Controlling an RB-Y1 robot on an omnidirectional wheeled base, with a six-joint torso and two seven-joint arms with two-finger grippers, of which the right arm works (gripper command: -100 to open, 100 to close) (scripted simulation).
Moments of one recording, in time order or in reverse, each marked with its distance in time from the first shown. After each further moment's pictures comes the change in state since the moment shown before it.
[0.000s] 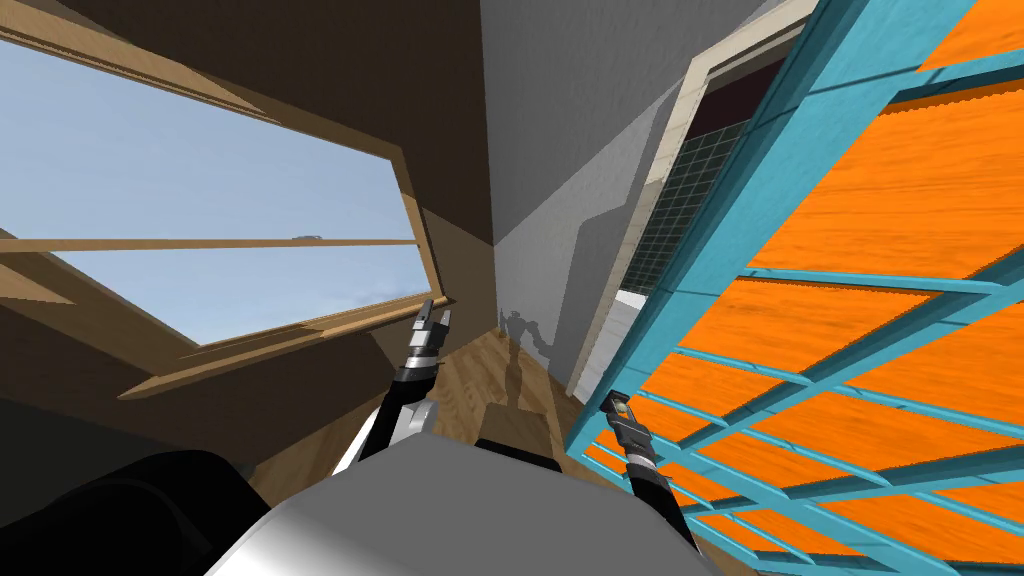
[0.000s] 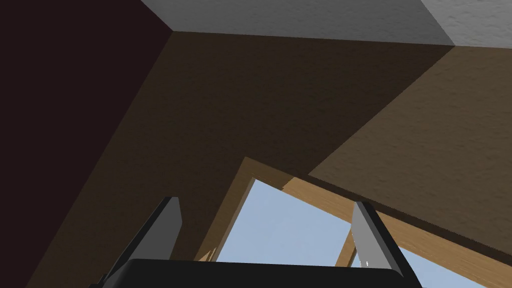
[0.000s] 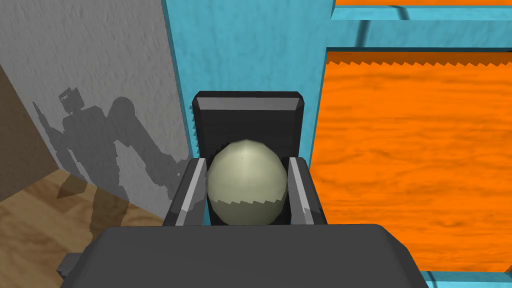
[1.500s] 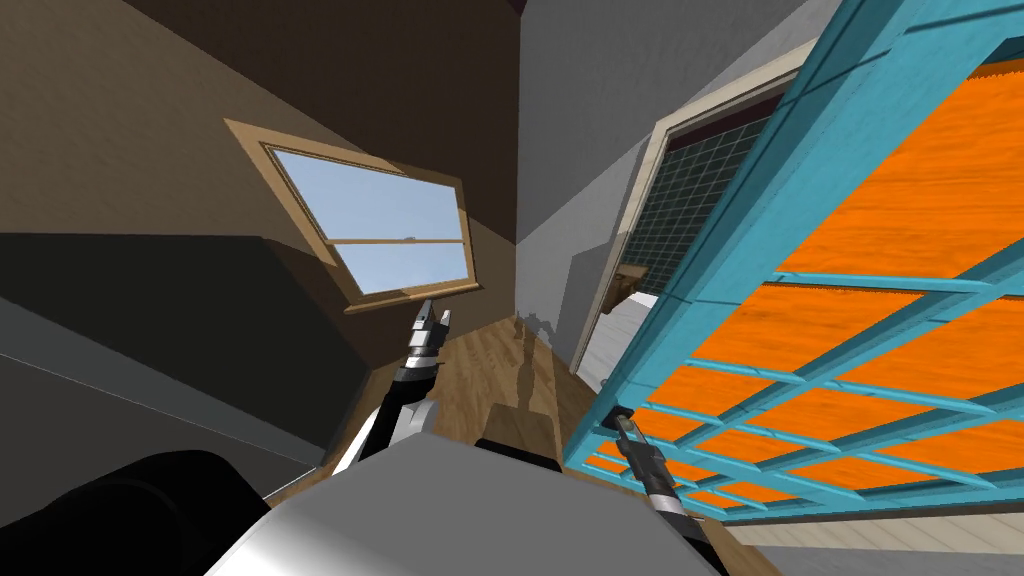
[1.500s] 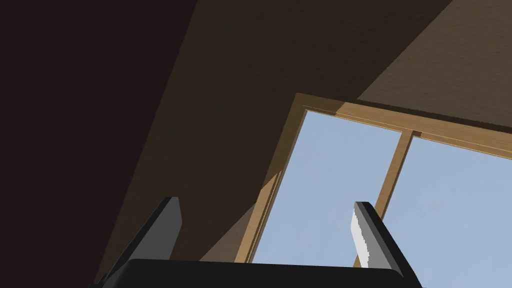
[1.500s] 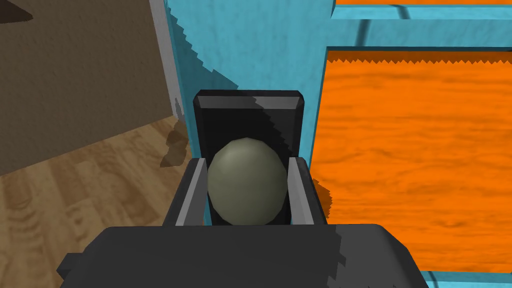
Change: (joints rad) arm 0.094 -0.122 0.144 -0.002 0.077 -0.150 -0.155
